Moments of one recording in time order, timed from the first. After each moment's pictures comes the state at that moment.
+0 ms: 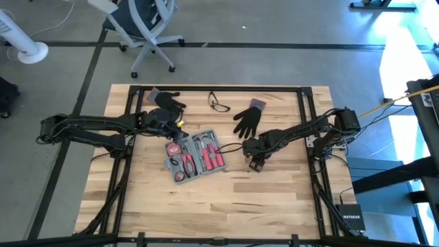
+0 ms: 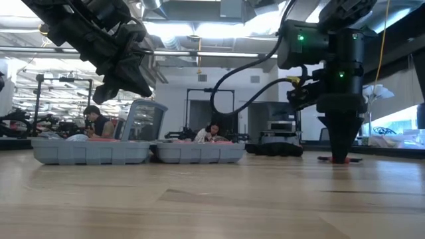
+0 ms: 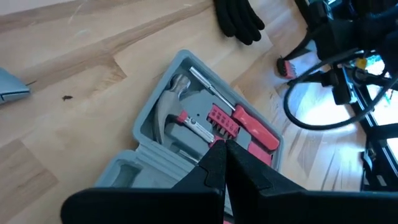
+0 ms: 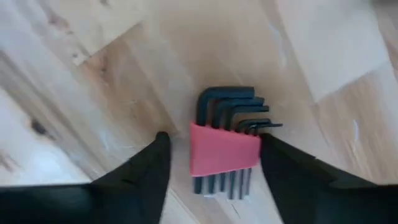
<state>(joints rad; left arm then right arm) 0.24 1.04 0.51 -0.13 0.07 -0.79 0.08 1.73 0.85 -0.70 0.03 0.59</state>
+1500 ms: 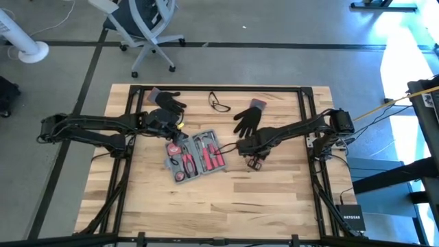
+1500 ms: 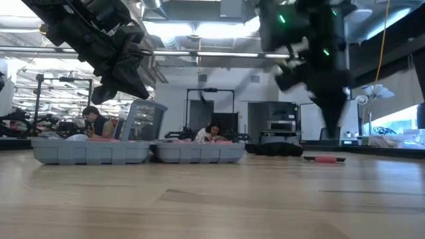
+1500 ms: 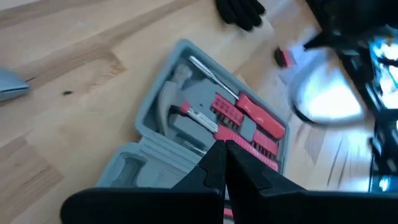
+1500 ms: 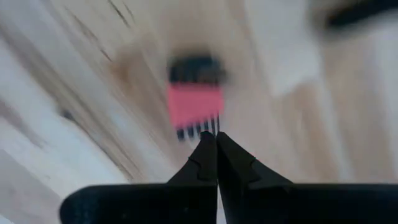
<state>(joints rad) 0.23 1.05 0.51 -0.15 0.08 -0.74 0.08 1.74 1.10 -1.04 0.06 0.59</state>
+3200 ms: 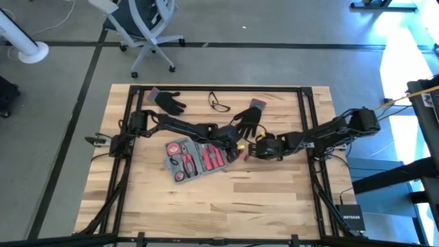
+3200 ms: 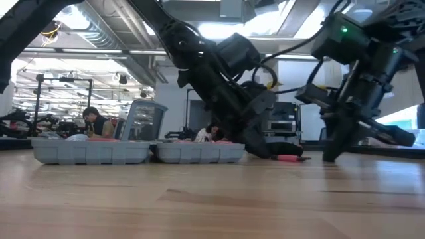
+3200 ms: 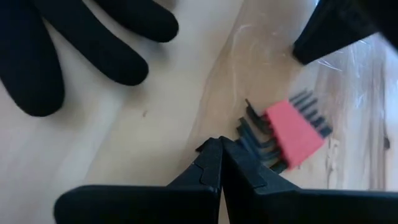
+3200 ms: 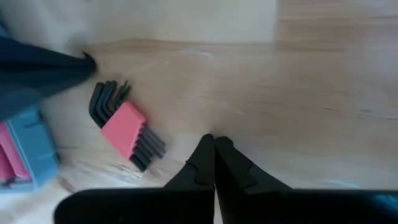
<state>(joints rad) 0.05 2.20 1.38 -0.05 0.03 -0.34 0.08 1.45 0.51 -0.17 0.08 1.66</state>
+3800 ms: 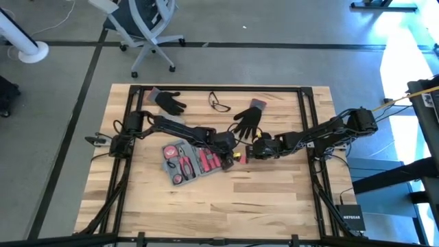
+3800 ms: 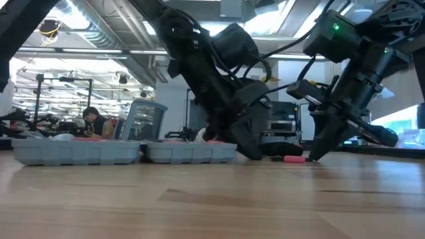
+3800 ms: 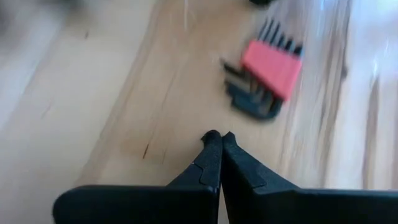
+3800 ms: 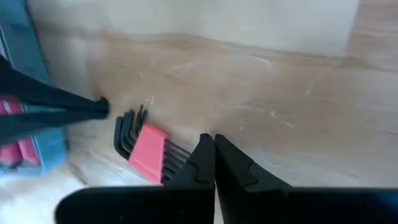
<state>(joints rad) 0.01 2.14 1.34 -0.20 0.05 -0.35 0.08 1.47 0.54 -0.13 0.09 1.52</state>
